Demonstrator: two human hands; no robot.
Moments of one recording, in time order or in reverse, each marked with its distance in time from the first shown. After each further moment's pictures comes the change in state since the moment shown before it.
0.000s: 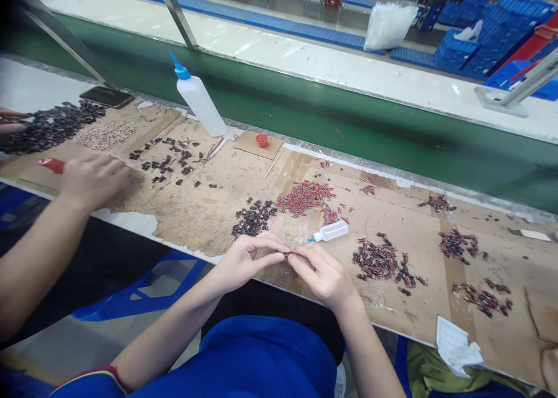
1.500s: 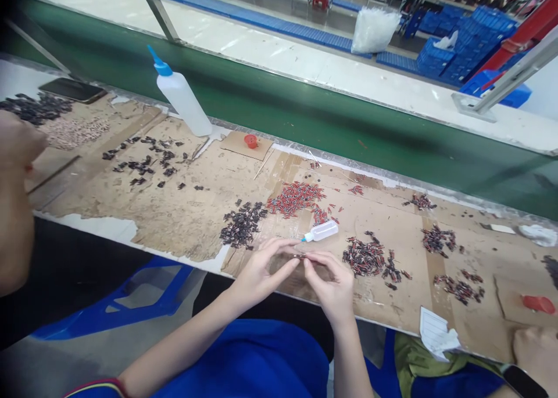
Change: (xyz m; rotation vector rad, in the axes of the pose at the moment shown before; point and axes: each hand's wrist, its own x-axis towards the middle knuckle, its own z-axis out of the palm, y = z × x) left_hand -0.002 -0.002 0.042 0.226 0.034 0.075; right_hand -0.027 -0.020 0.001 0.342 0.339 0.847
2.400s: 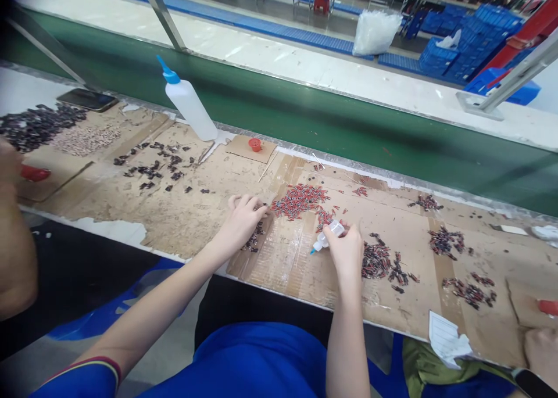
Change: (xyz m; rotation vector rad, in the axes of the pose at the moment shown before) left_hand 0.055 -0.070 -0.067 0.978 0.037 0.105; right_hand 0.066 0.033 0.007 -0.317 0.185 0.566
